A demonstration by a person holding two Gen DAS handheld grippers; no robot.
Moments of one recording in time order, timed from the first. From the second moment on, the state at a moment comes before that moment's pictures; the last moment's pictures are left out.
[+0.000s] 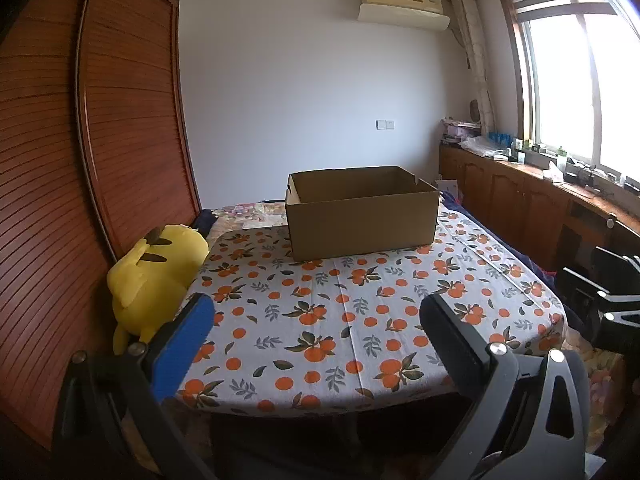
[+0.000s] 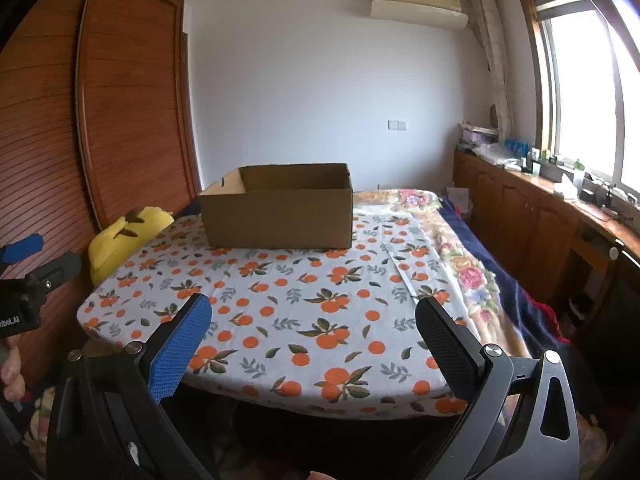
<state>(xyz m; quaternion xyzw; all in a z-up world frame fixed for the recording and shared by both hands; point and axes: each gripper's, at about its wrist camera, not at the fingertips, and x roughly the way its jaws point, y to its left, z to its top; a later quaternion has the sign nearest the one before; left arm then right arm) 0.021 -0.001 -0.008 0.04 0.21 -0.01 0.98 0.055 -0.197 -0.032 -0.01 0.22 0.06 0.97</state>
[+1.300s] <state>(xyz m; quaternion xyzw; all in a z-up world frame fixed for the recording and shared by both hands) 0.017 -0.004 -0.005 0.04 0.21 -0.01 0.98 0.057 -0.202 -0.032 -0.01 0.22 0.06 0.97</state>
